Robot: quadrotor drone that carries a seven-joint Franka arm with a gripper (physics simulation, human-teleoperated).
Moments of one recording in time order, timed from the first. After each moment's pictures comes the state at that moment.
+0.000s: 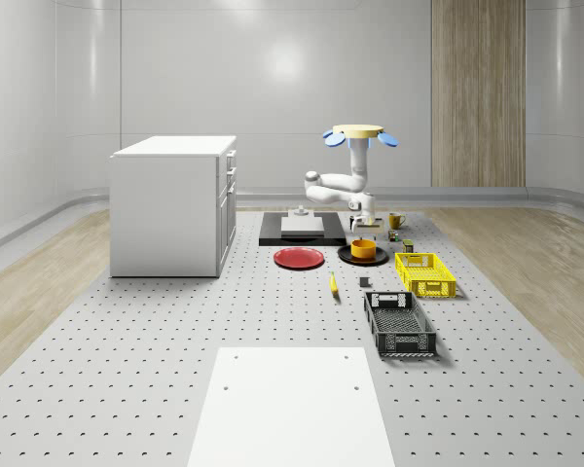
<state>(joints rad) -1.26 -1.53 1.33 -2.82 -1.81 1.61 1.73</state>
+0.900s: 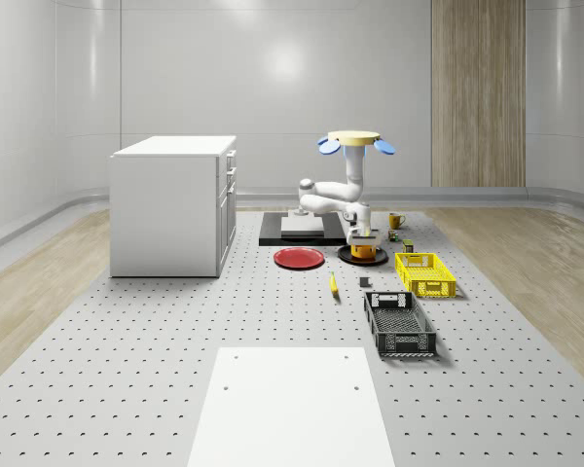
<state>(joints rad) -1.26 -1.54 1.33 -2.82 -1.81 1.62 1.73</state>
